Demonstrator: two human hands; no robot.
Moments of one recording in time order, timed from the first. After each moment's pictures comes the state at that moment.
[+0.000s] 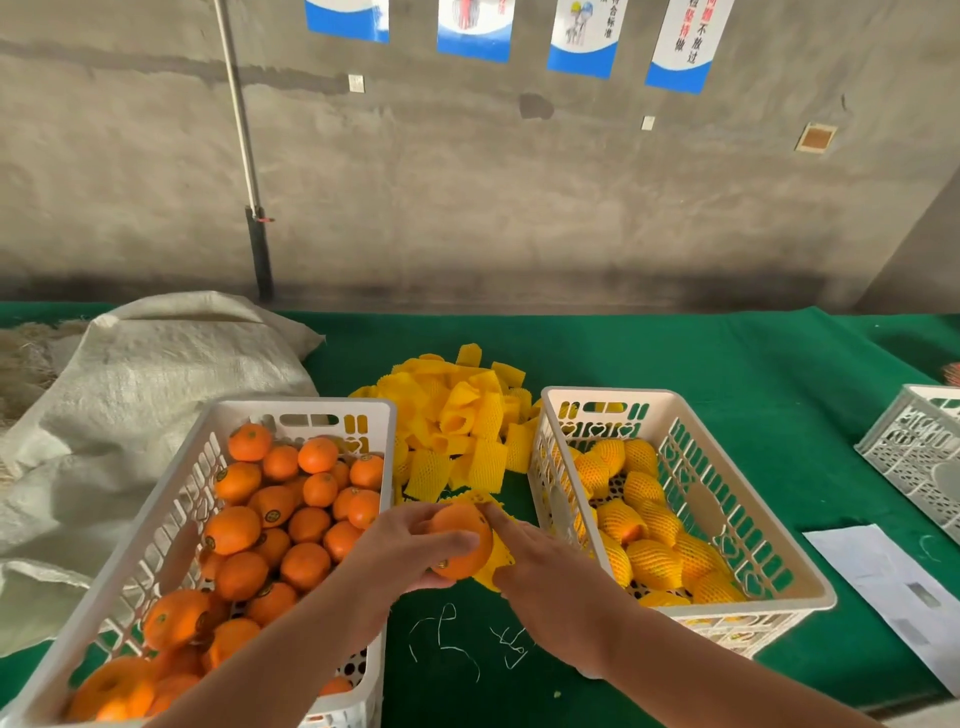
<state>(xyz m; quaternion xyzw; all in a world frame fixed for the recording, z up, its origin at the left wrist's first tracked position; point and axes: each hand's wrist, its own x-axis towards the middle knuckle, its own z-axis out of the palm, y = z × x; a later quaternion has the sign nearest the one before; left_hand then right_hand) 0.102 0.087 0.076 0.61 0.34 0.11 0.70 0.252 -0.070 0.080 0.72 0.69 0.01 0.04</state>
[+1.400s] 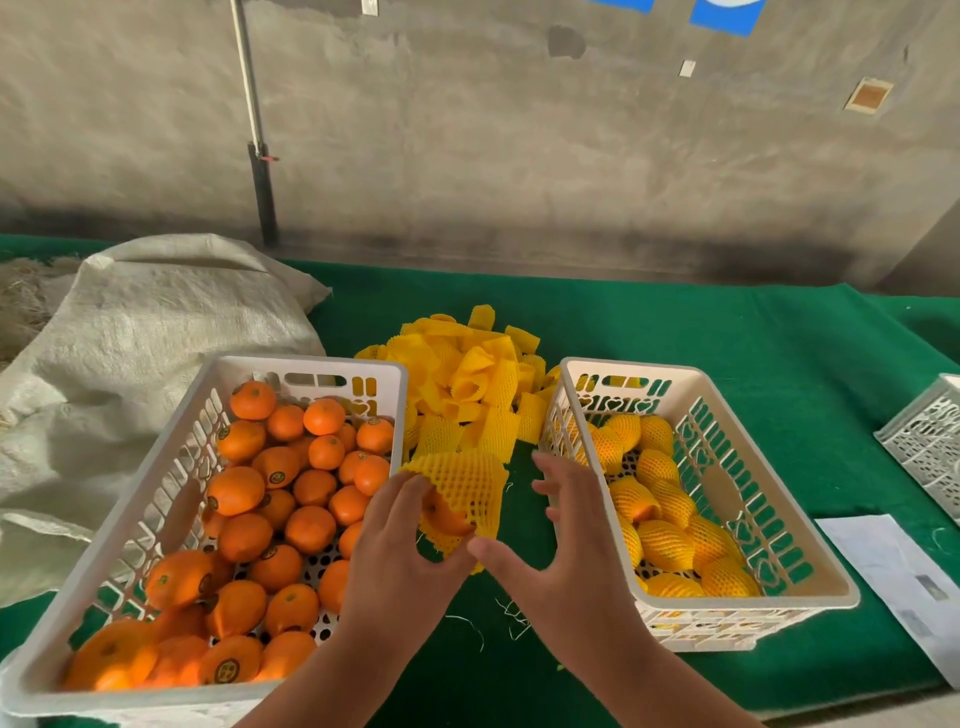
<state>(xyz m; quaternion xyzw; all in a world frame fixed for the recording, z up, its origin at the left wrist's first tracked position) 0.093 0.067 0.036 0.81 0.36 0.34 0.33 0.216 -0.058 0.093 0.78 0.46 -0.07 -0.42</state>
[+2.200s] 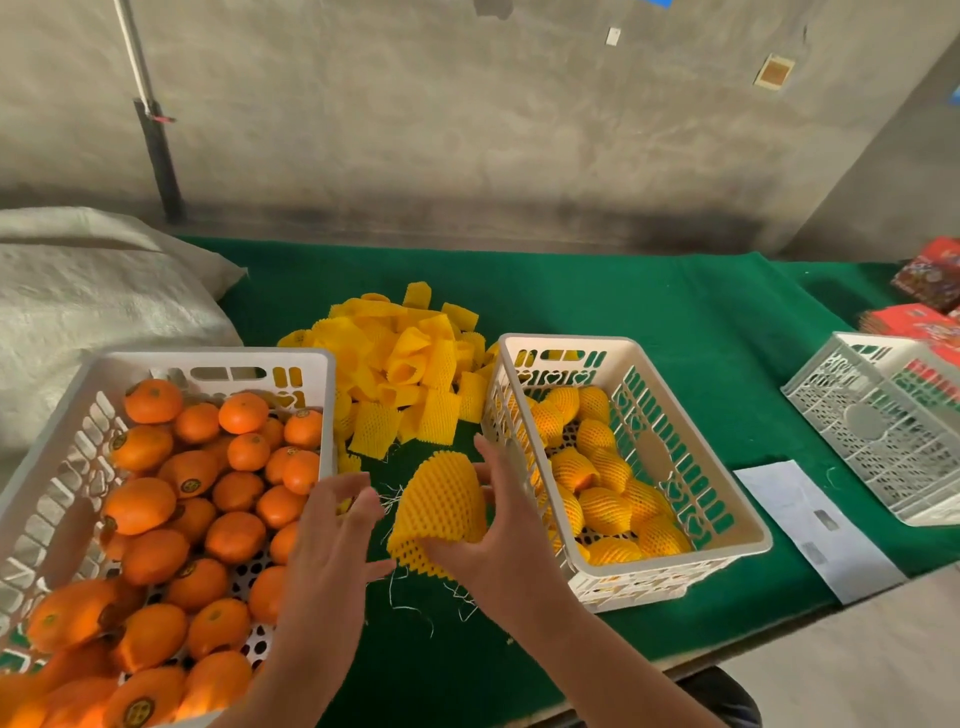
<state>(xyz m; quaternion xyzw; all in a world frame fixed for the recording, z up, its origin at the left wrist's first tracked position) 0.100 0.064 0.055 0.56 0.36 0.30 0.68 0.233 -0.046 0.068 0.81 0.37 -0.19 -0.42</state>
